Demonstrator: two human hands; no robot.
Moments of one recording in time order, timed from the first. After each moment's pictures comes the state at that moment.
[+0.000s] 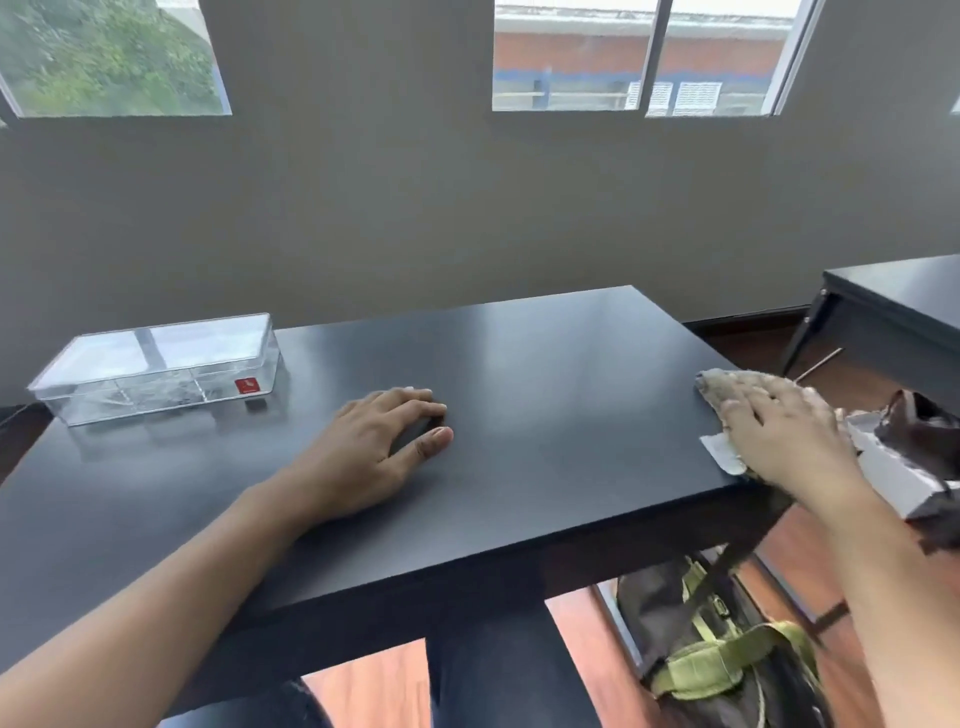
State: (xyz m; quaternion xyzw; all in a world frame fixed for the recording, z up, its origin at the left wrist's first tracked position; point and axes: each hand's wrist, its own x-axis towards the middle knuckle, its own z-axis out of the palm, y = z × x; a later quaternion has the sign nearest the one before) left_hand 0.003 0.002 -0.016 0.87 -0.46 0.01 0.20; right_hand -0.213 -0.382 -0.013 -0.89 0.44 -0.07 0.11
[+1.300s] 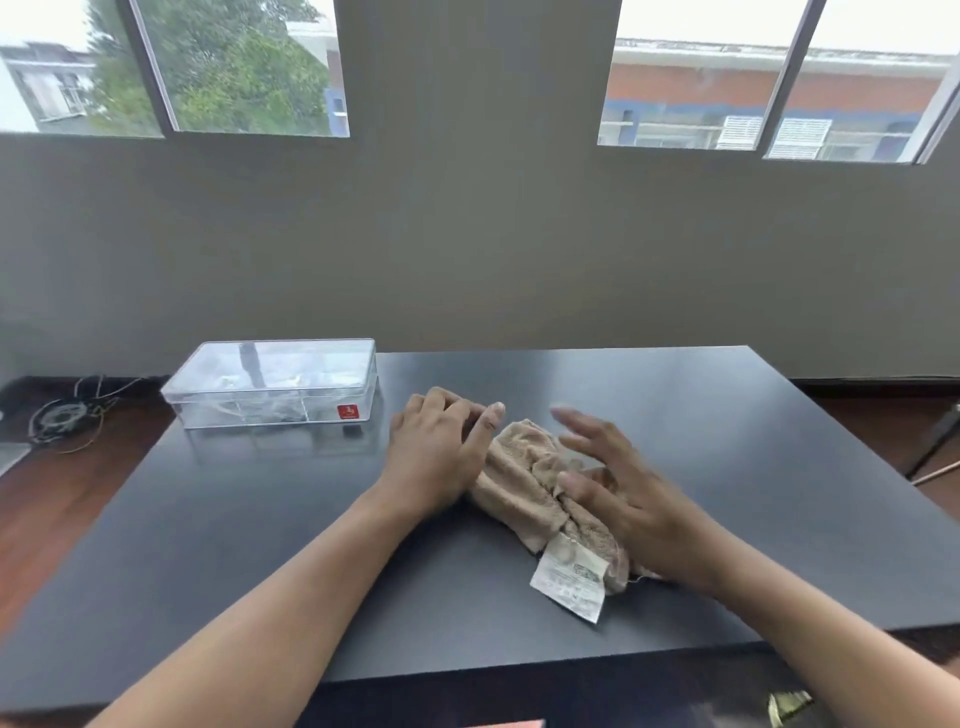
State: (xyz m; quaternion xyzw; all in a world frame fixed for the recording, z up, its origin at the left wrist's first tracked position) left_hand 0.052 -0.010 -0.016 0.93 -0.23 0.06 0.29; right_hand -0.092 -0.209 0.007 -0.91 -0.06 -0.06 0.40
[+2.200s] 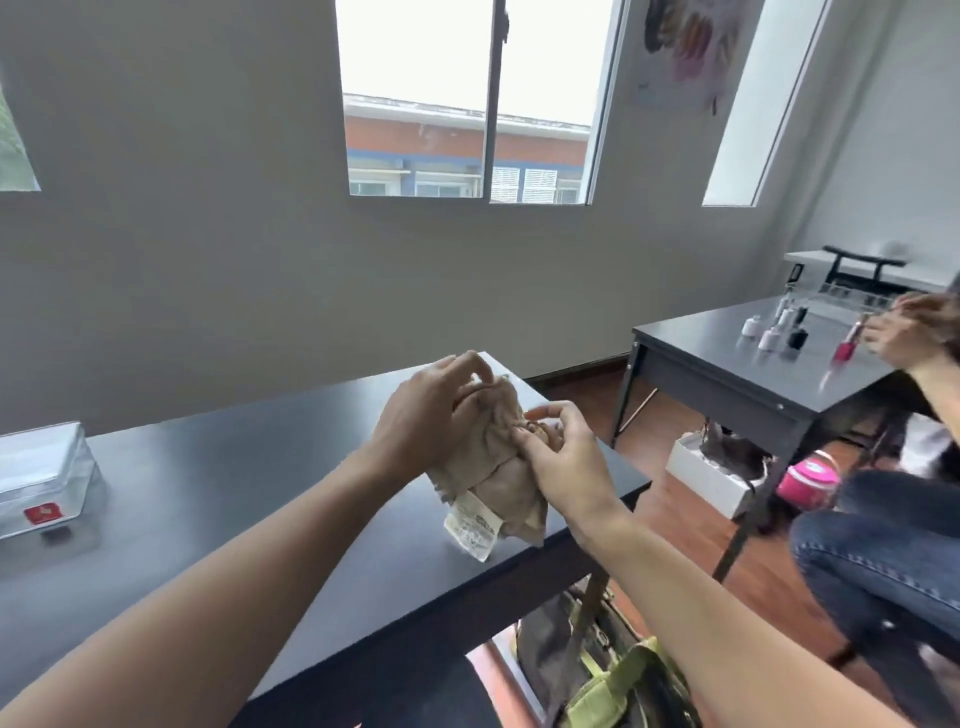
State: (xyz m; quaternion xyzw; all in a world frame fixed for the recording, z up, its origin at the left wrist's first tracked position) left_hand -0.041 -0.206 0.058 0.74 -0.54 0.13 0.38; right_hand -0.202 -0.304 0.027 -0.70 0.27 -0.35 0.56
